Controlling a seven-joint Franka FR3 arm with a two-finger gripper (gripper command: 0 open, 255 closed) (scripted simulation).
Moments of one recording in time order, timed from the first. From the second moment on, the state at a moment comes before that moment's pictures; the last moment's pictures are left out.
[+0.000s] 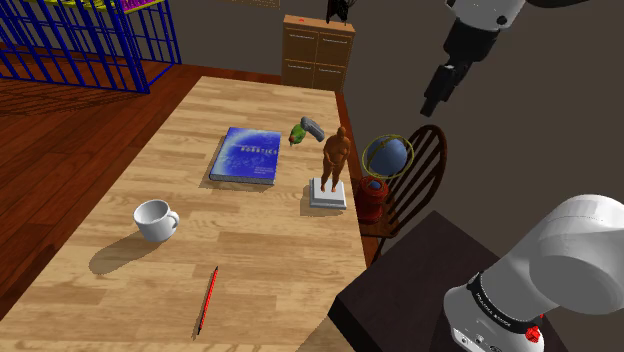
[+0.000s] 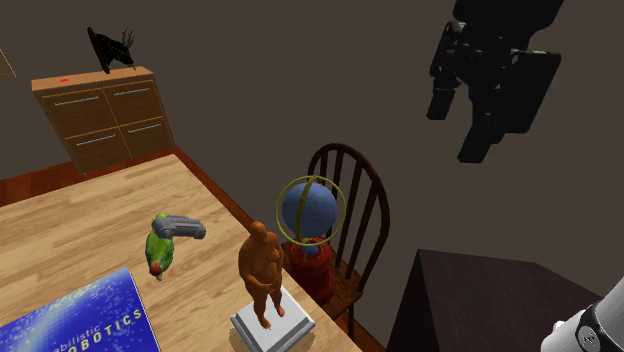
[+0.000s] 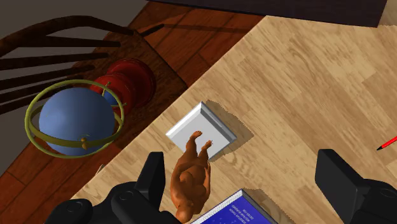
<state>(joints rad) 0.00 -0.74 -0.01 -2.38 -0.07 1.69 -0.15</state>
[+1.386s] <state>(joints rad) -0.04 -0.12 -0.01 -2.26 -0.20 2.26 -0.10</state>
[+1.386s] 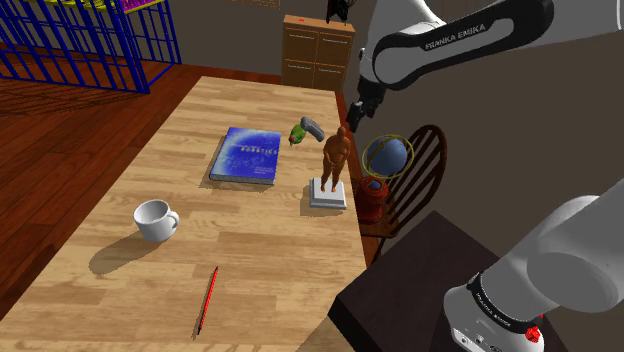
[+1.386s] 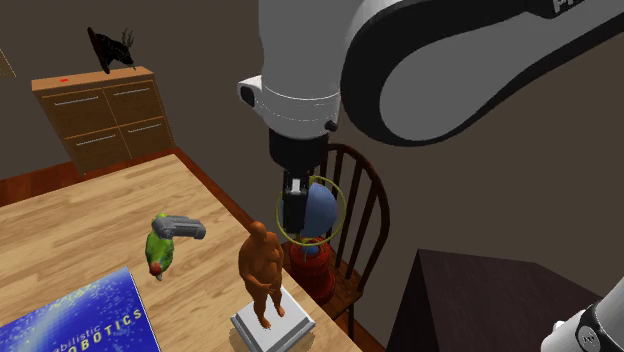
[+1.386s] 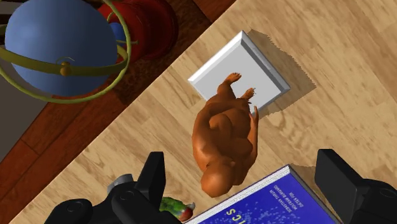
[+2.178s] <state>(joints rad) -0.04 0.18 -0.02 -2.11 -0.27 2.42 -0.05</state>
